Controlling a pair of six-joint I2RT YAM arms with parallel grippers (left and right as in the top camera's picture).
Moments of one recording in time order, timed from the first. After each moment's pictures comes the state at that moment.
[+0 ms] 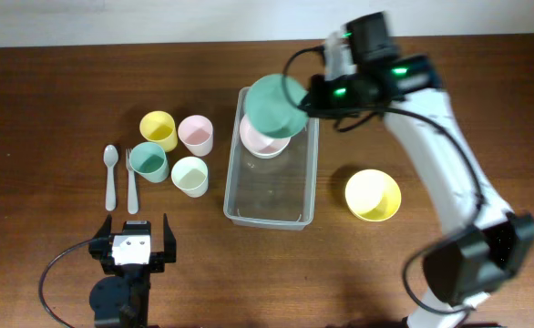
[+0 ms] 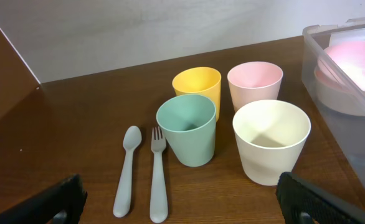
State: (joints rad) left arm 0.06 0.01 0.09 -0.29 -0.02 0.19; right arm 0.31 1.90 1.86 -1.00 -0.40 0.31
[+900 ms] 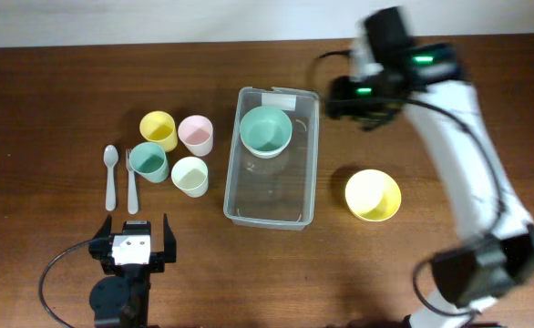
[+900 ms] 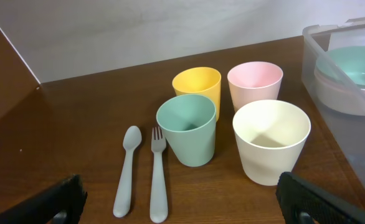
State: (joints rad) left arm 0.06 0.01 0.09 -0.29 -0.03 0.19; right arm 0.17 1.83 1.99 -1.37 -0.22 0.32
